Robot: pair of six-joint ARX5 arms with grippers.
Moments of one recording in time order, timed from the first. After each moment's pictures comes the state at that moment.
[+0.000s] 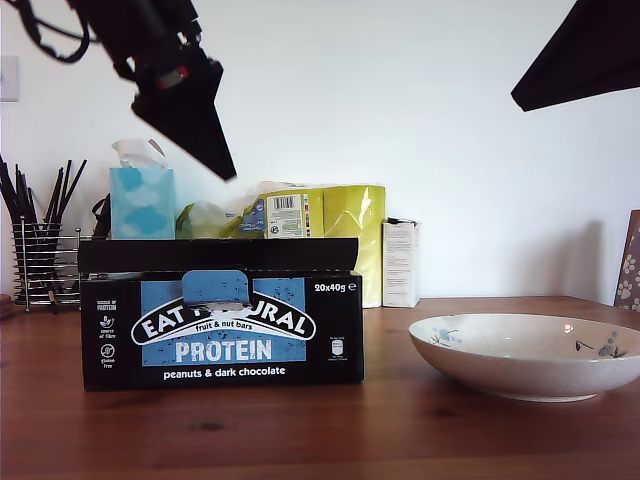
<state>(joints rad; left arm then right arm) -0.68 1.39 1.10 -0.60 0.01 0.63 0.50 0.70 0.61 -0.49 -0.44 -0.05</state>
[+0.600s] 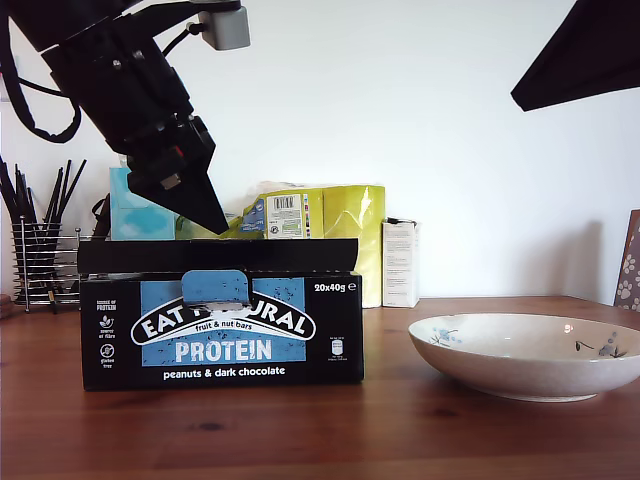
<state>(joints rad) -0.66 1.39 0.91 -0.30 -0.06 0.64 0.50 0.70 0.61 -0.49 -0.44 -0.05</state>
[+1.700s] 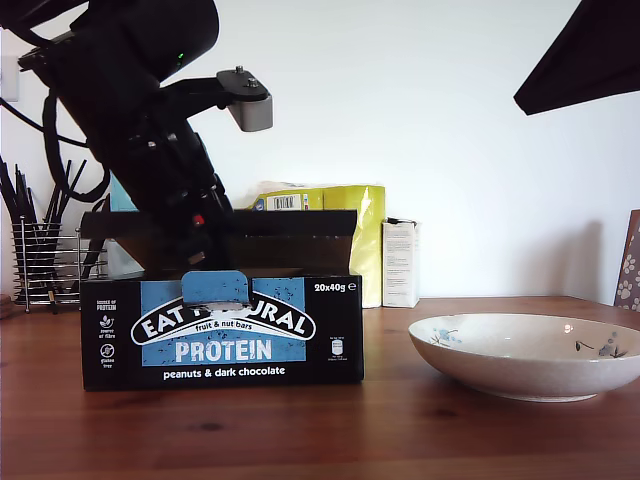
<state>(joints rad) -0.66 1.54 0.91 -0.16 -0.14 0.67 0.50 0.70 0.61 -0.50 -0.44 -0.05</state>
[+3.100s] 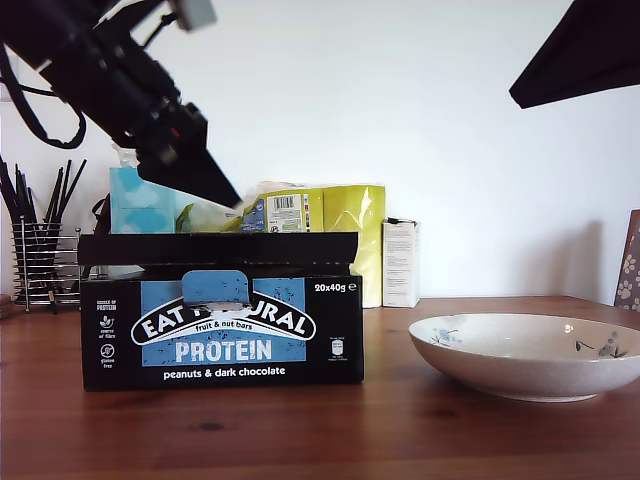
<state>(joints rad) -0.55 1.38 0.91 -0.26 0.28 0.69 0.50 0.71 0.61 -0.47 -0.43 -0.05</state>
